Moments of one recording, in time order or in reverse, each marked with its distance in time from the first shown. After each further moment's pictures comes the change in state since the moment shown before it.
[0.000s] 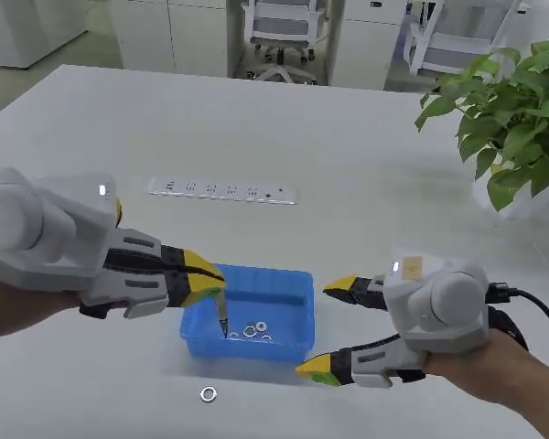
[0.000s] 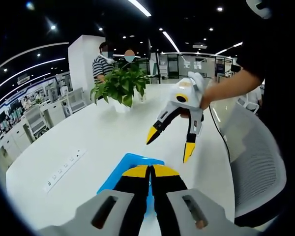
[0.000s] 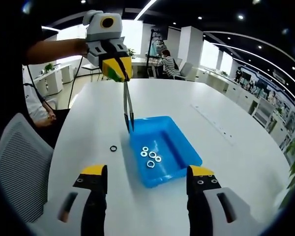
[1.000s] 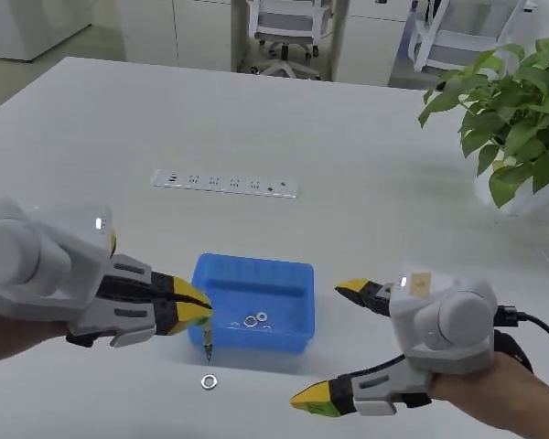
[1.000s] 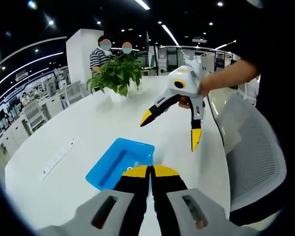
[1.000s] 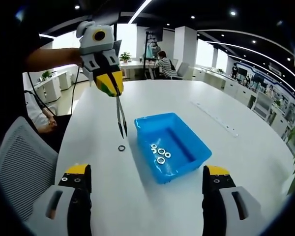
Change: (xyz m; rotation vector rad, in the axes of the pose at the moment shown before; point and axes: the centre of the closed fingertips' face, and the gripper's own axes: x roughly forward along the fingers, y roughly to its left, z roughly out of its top) left arm -0.001 -0.024 -0.038 -0.006 0.068 -0.013; right arm 0.001 0.019 -0.009 0.058 -0.026 -0.006
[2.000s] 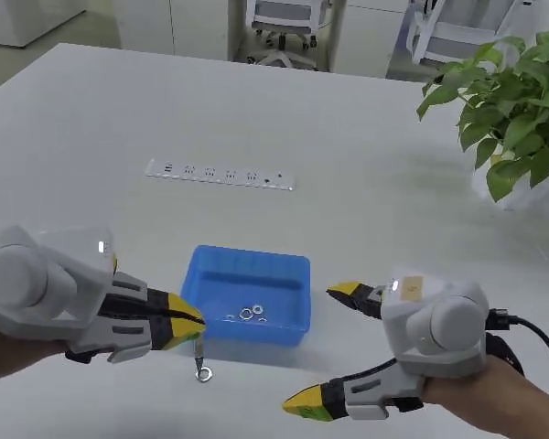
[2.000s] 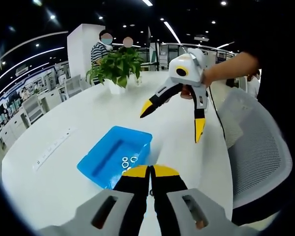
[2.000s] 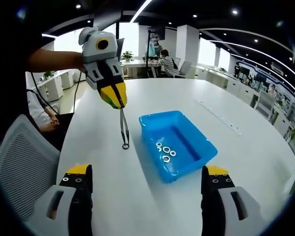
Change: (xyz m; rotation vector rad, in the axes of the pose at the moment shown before) left arm 0.012 -0.005 -0.029 -0.024 0.030 -0.006; right arm 0.005 0.009 -0.005 -0.003 0.010 0.022
